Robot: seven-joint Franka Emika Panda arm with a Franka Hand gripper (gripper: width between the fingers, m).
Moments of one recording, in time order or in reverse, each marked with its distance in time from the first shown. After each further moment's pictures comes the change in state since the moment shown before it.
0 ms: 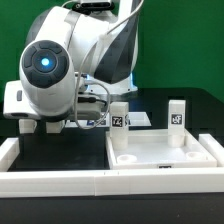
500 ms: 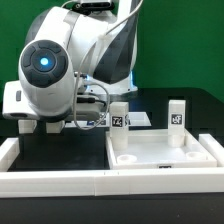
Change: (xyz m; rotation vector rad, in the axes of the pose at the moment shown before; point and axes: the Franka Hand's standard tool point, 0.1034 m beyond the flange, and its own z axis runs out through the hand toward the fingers) arm 0.001 0.002 0.000 -0.001 0.008 0.003
